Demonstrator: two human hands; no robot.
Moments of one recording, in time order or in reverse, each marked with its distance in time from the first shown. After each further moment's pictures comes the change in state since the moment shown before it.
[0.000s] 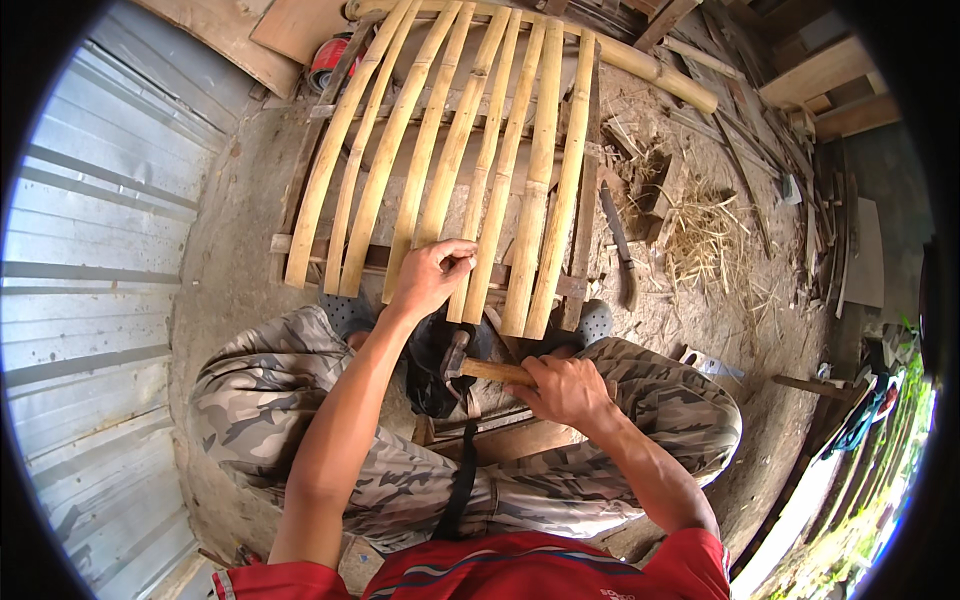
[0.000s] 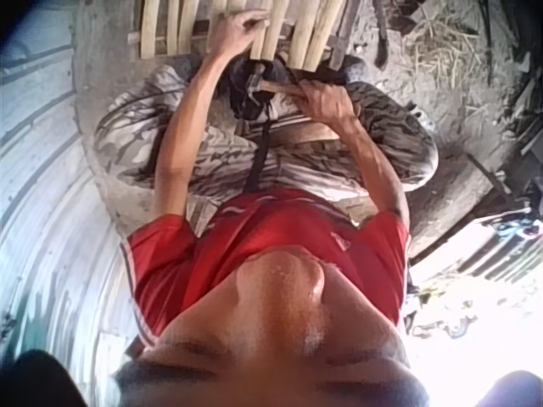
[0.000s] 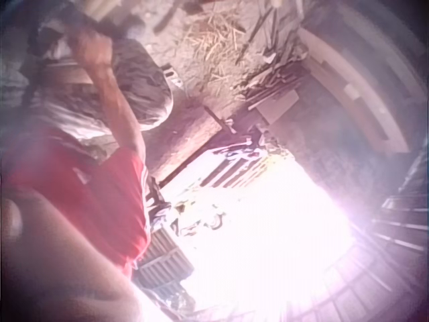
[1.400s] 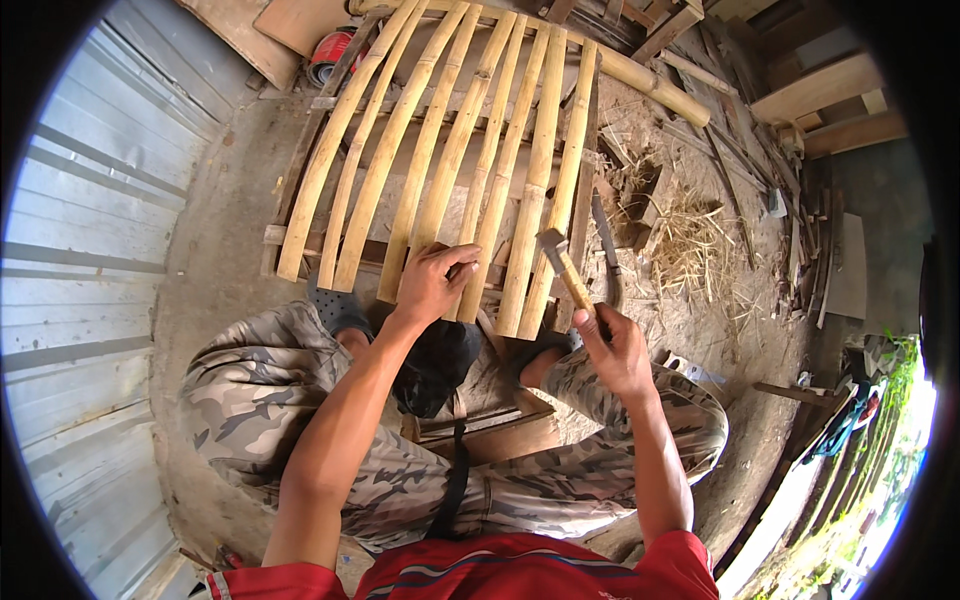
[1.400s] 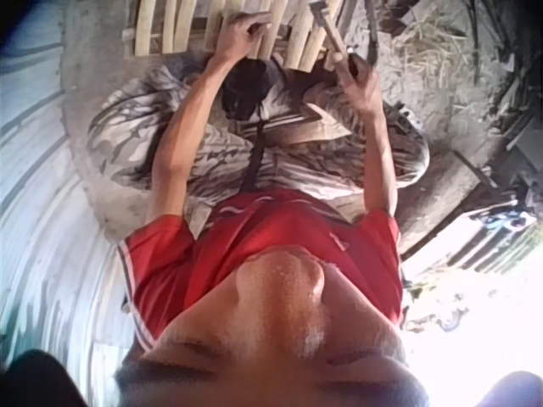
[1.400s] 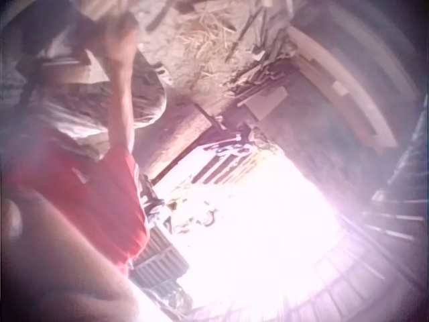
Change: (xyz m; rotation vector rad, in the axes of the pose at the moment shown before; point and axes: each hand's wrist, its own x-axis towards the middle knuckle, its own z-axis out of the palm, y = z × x) left_hand -0.005 -0.018 0.019 0.113 0.183 0.351; right_hand 0.016 0.013 -0.079 0.520 0.164 0.559
